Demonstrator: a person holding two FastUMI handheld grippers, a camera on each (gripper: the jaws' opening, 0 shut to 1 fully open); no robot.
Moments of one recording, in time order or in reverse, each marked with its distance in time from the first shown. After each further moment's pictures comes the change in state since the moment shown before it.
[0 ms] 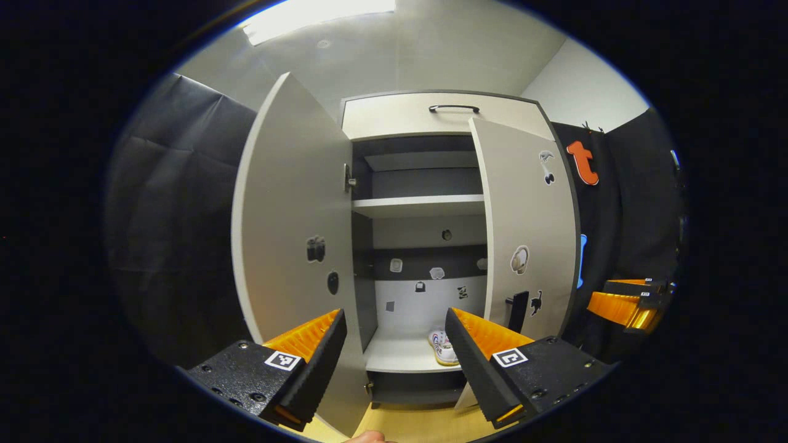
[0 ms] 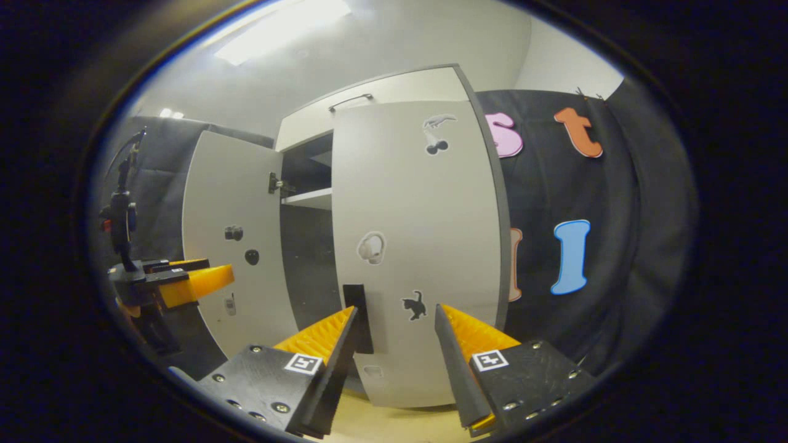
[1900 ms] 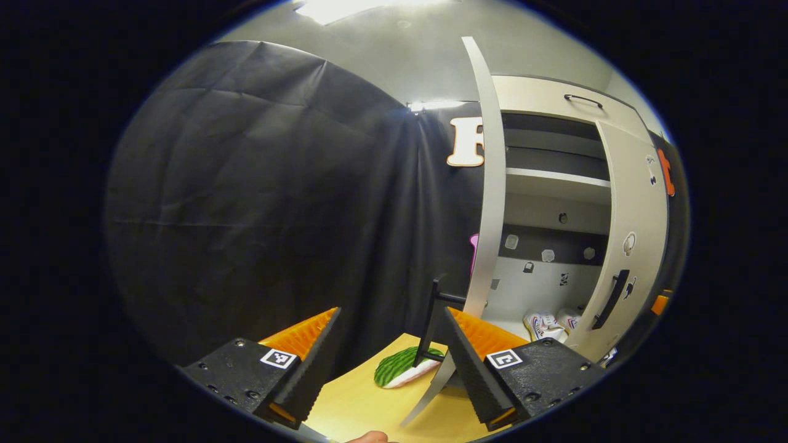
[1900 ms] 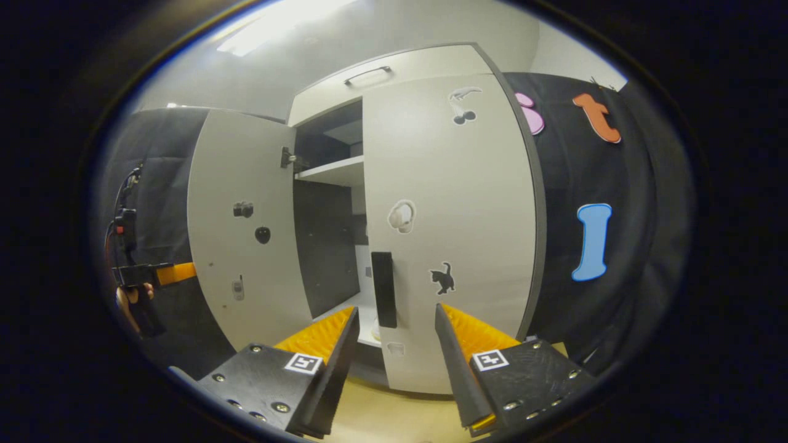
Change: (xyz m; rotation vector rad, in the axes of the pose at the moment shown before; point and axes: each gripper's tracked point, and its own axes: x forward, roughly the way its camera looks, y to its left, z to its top) left arm -0.032 0.170 -0.066 -0.122 0.126 0.390; right arm 0.015 0.018 -0.032 -0.009 0.092 0.034
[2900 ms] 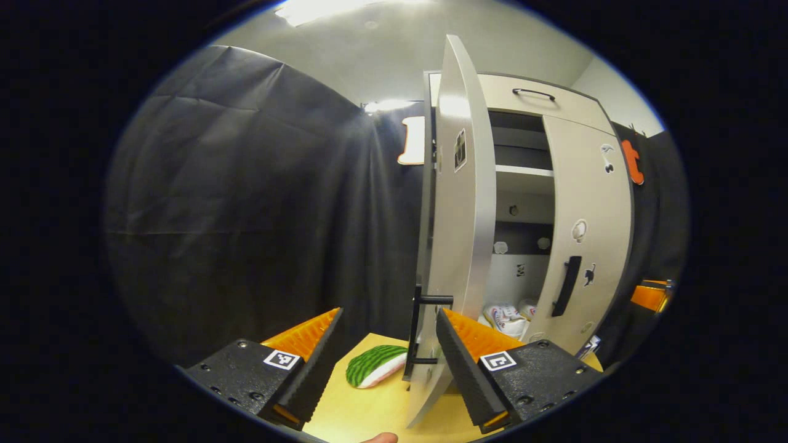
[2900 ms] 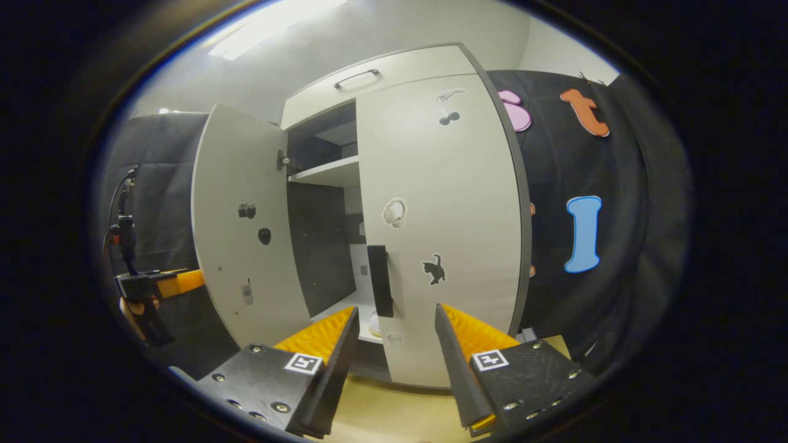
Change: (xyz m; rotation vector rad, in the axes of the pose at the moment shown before) left arm -0.020 -0.074 -0.008 0.027 -0.003 -0.247; right arm -0.020 -0.005 -0.004 0.034 0.011 -0.024
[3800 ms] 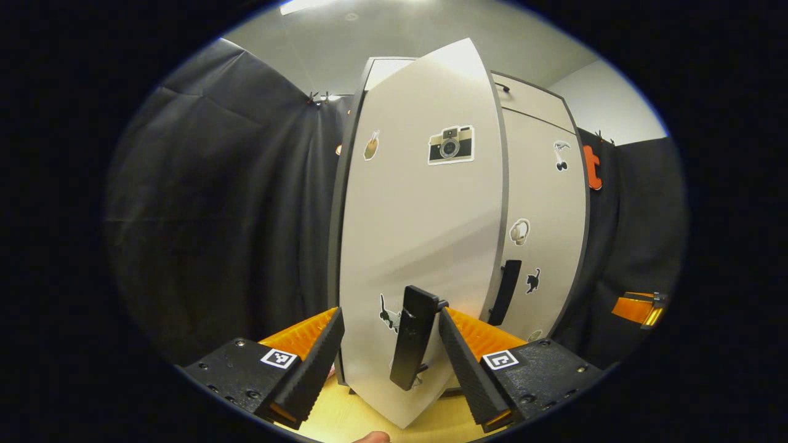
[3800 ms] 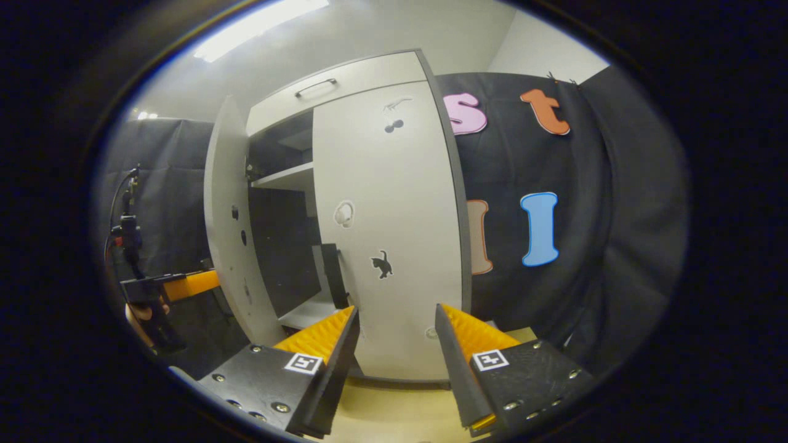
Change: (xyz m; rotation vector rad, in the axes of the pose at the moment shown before) left arm 0.027 -0.045 -0.007 -0.024 0.018 -0.244; right arm -0.036 -0.060 0.000 0.027 -0.009 -0.169
